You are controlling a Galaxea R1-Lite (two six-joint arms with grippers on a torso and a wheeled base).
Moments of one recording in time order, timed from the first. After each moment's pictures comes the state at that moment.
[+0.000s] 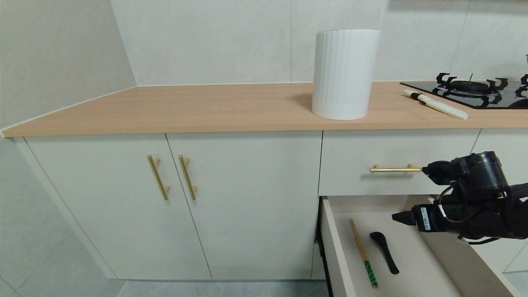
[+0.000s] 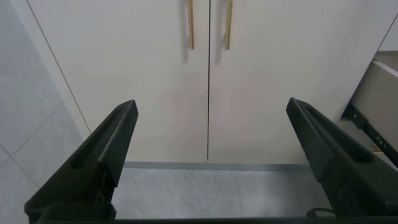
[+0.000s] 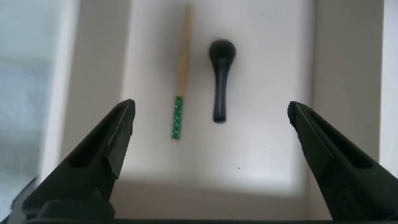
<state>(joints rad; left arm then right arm) 0.00 0.00 0.00 0.00 0.02 0.00 0.20 1.68 -0.71 -0.21 -0.06 0.12</state>
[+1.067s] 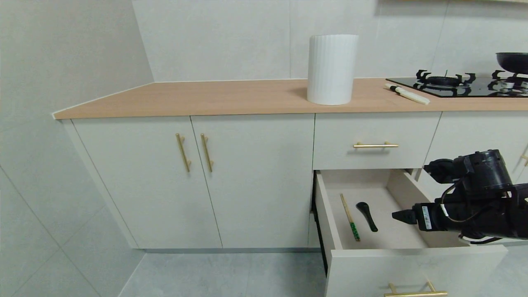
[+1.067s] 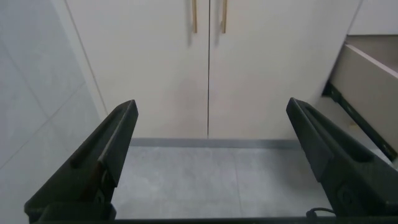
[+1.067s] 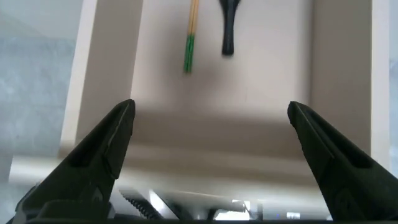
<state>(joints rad) 0.00 0.00 0.00 0.00 0.02 0.00 0.22 1.66 -0.71 -0.21 -0.06 0.12</state>
